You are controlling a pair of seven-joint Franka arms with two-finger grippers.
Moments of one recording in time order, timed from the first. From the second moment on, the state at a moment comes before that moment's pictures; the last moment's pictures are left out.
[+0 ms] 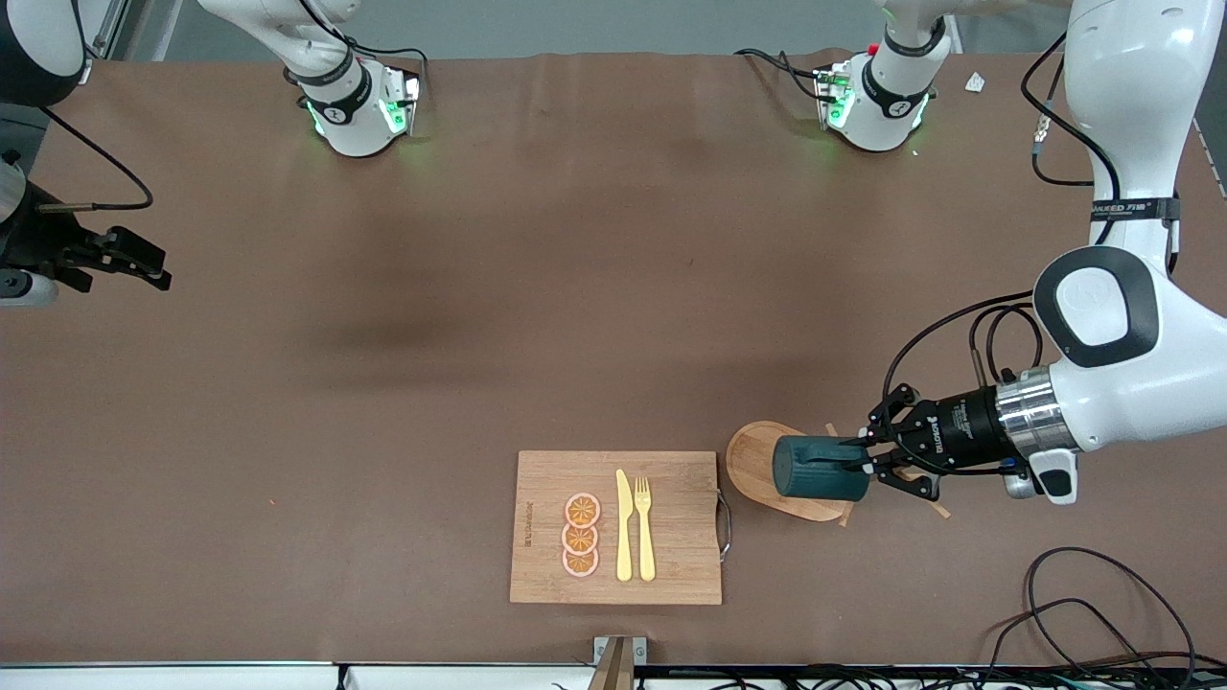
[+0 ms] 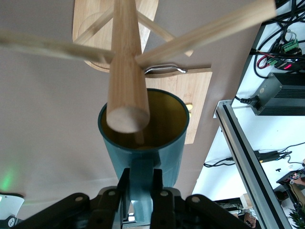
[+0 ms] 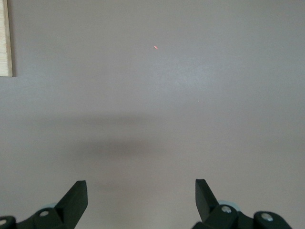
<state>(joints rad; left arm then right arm) -0.02 0.57 -0.14 -1.34 -0.73 2.00 -1.33 -0.08 -0.05 0.01 -1.78 0.00 1.74 -0.09</state>
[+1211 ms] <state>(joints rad) 0.01 0.60 -0.14 -1.34 -0.73 2.02 -1.28 -0.08 -0.07 0.01 -1.78 0.00 1.74 -0.09</state>
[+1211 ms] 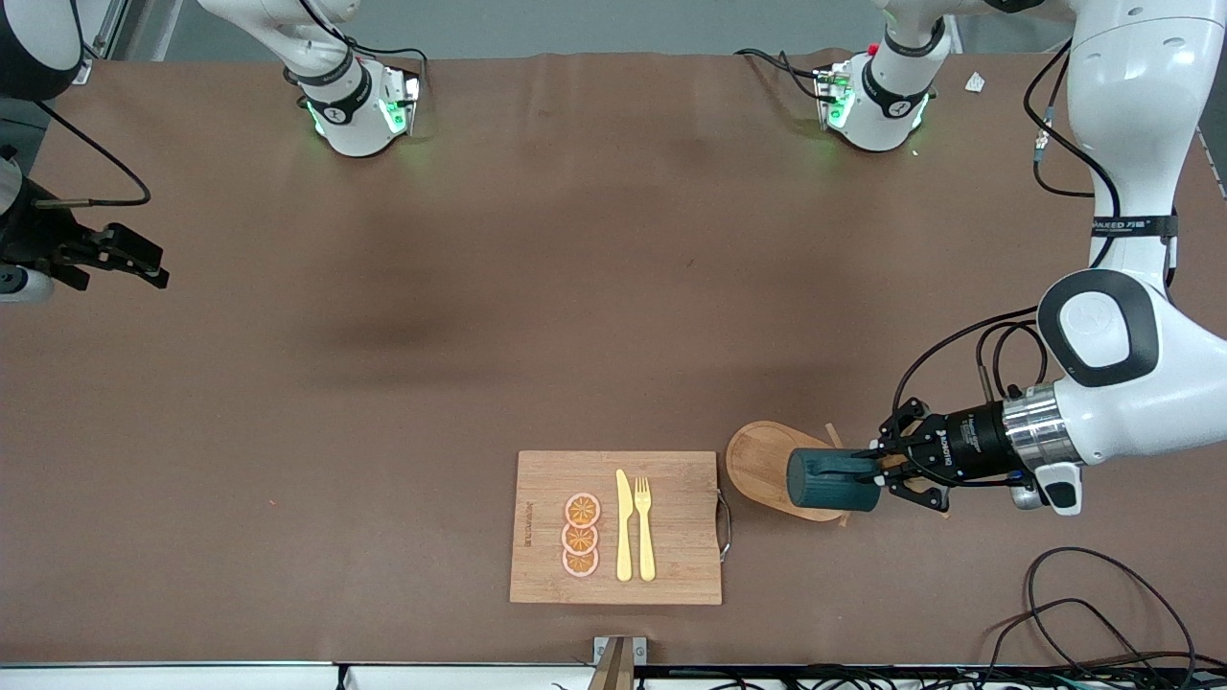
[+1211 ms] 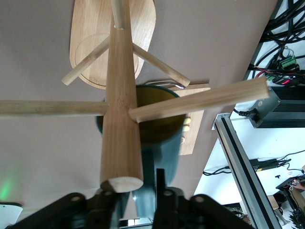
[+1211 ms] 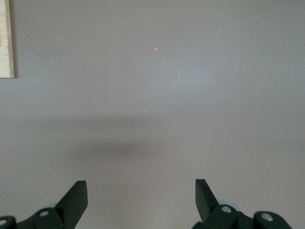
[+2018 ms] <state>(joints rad) -0.03 0.56 -0.18 -1.31 -0.61 2.02 -1.27 -0.08 -0.08 0.01 -1.68 0.00 1.63 -0.09</state>
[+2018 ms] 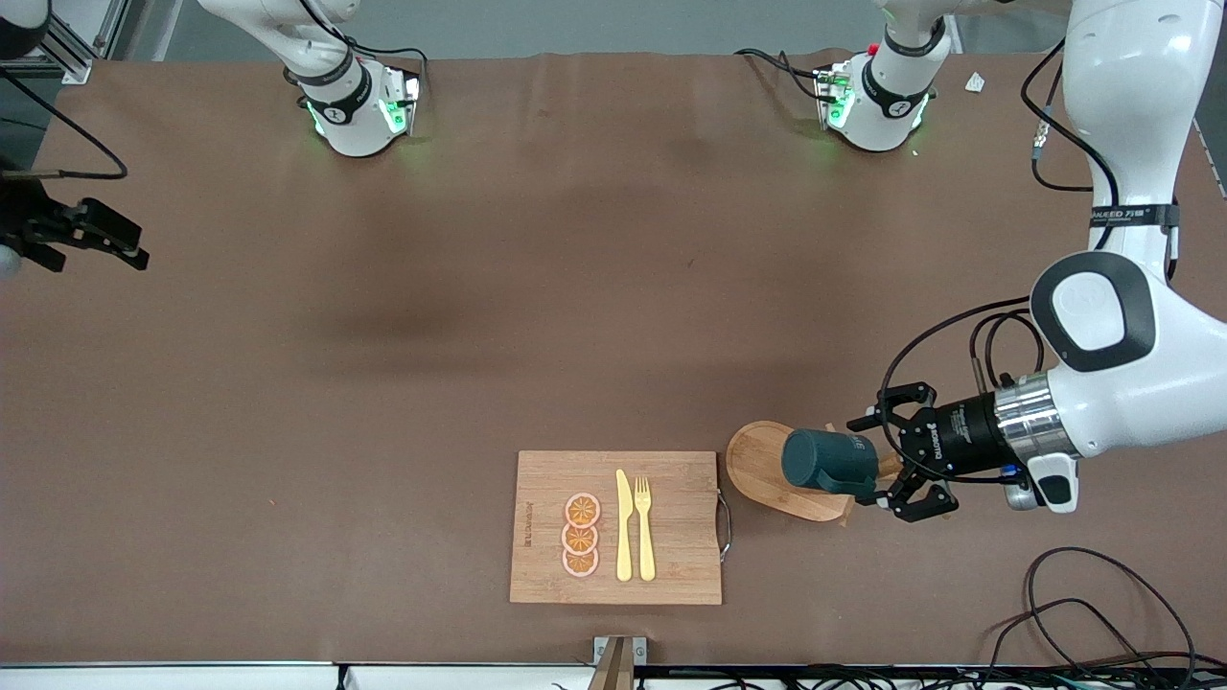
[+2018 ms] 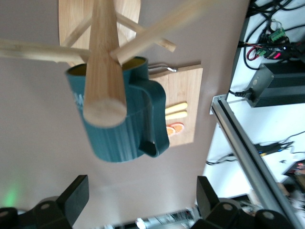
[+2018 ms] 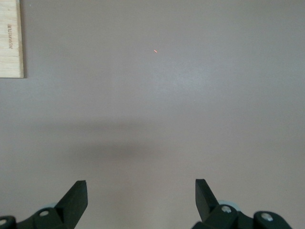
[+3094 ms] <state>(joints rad) -0.08 0.28 -0.34 -1.30 0.09 1.71 -0.76 -0.06 -0.08 0.03 -1.61 0.00 1.53 0.05</state>
